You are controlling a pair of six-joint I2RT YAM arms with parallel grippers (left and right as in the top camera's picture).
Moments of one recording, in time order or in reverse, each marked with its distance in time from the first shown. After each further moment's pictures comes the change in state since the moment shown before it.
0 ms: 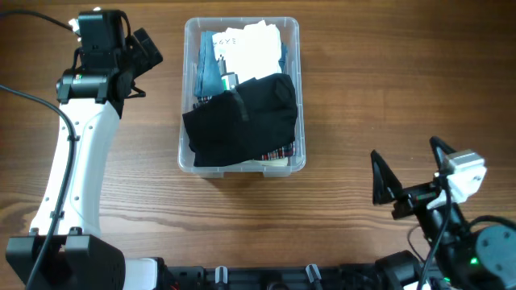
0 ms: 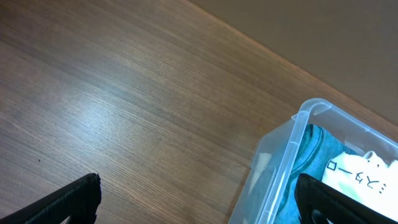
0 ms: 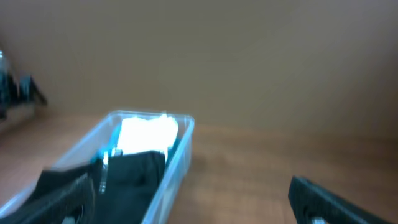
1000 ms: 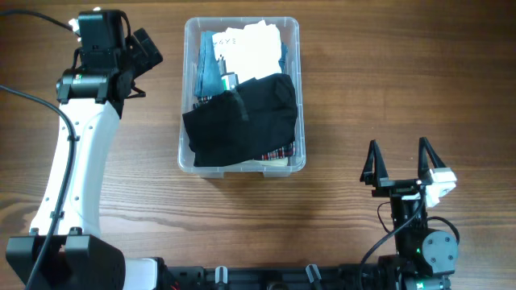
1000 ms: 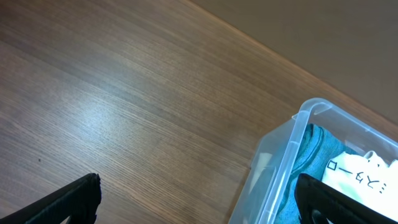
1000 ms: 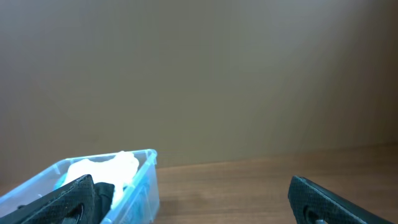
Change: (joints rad) left arm 0.000 0.000 0.000 0.001 0.000 0.000; right arm -0.191 -0.301 -0.724 0.705 -0.015 0.086
